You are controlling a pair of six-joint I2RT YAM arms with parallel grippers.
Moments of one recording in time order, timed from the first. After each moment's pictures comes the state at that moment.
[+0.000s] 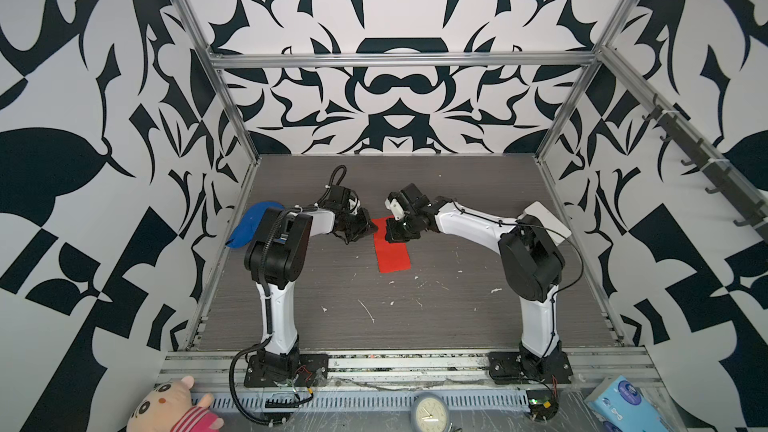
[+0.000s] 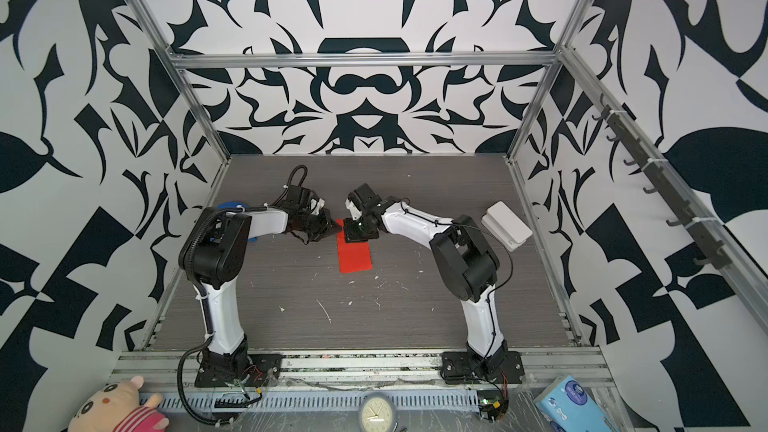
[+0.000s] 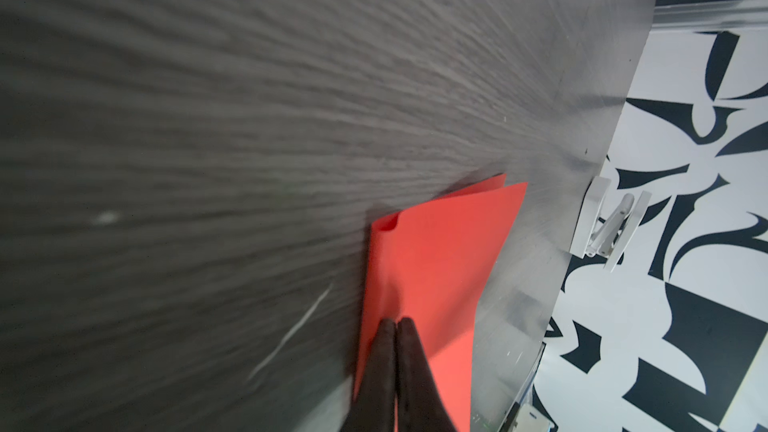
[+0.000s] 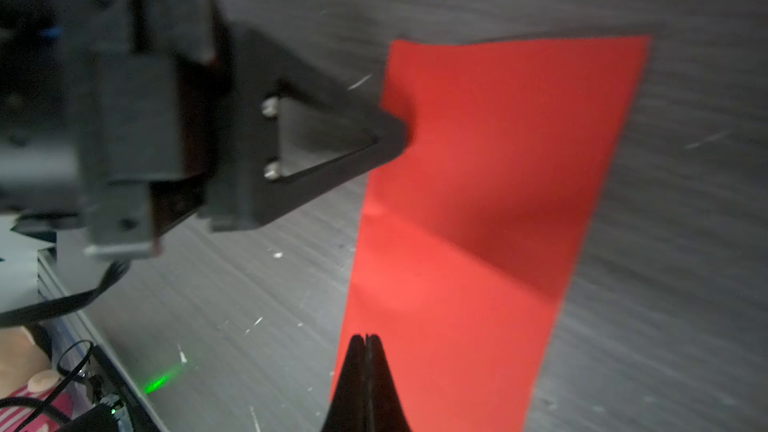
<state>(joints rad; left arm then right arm) -0.30 2.01 1.13 -0.10 0.62 -0.78 0.72 2.00 1.48 -0.51 -0.32 0.51</state>
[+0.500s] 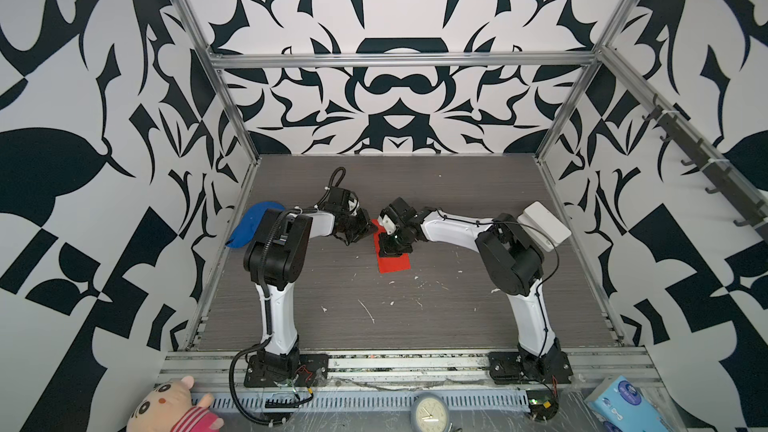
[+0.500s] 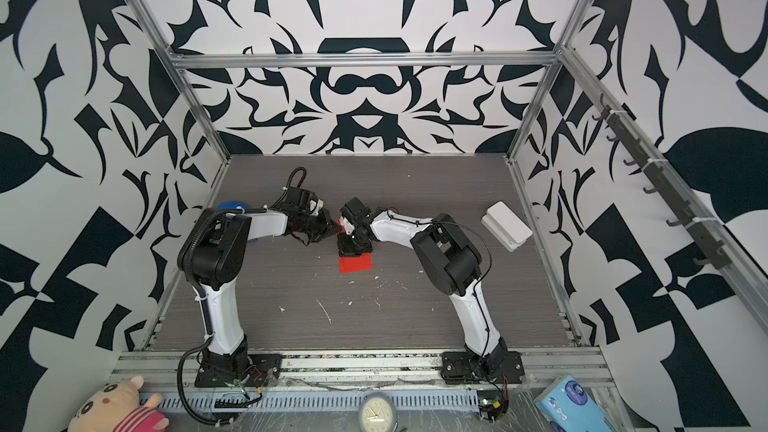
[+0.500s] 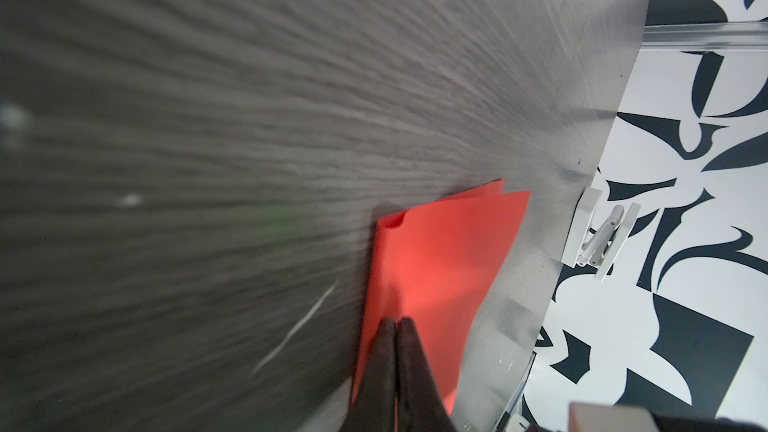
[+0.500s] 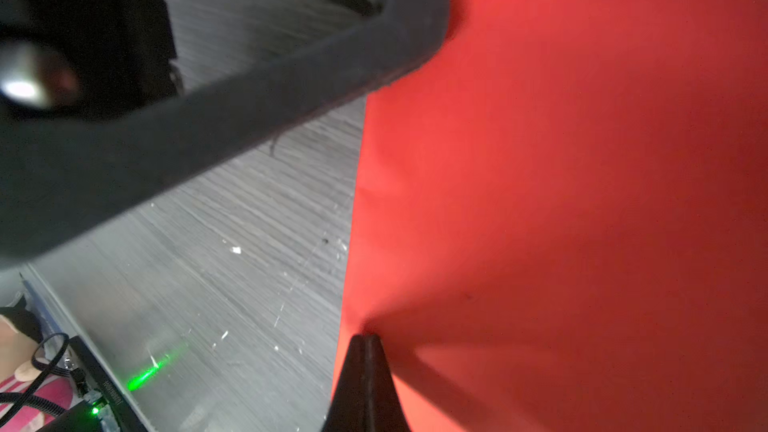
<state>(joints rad) -0.30 2.00 1.10 -0.07 0.61 -0.82 0.75 2.13 1.48 -0.49 -0.38 0.56</state>
